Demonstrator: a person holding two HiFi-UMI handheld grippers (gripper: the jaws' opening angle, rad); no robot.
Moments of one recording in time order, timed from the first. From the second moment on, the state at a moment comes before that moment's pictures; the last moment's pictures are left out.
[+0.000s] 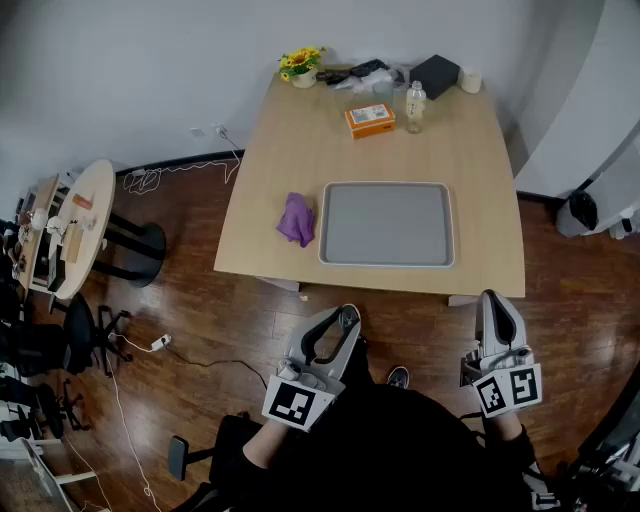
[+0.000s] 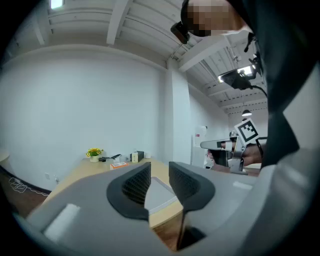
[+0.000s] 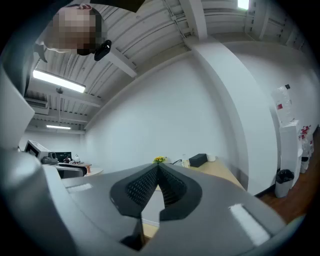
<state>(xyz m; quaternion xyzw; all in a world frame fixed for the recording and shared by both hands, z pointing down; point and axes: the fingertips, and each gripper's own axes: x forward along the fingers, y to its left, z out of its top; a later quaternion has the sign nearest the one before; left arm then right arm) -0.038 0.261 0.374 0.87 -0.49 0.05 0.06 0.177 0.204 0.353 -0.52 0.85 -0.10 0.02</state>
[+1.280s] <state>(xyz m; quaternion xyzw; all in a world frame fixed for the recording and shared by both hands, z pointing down) -0.278 0.002 0.605 0.72 -0.59 0.25 0.27 0.187 -0.014 0.688 -0.50 0.71 -0.36 -0.34</state>
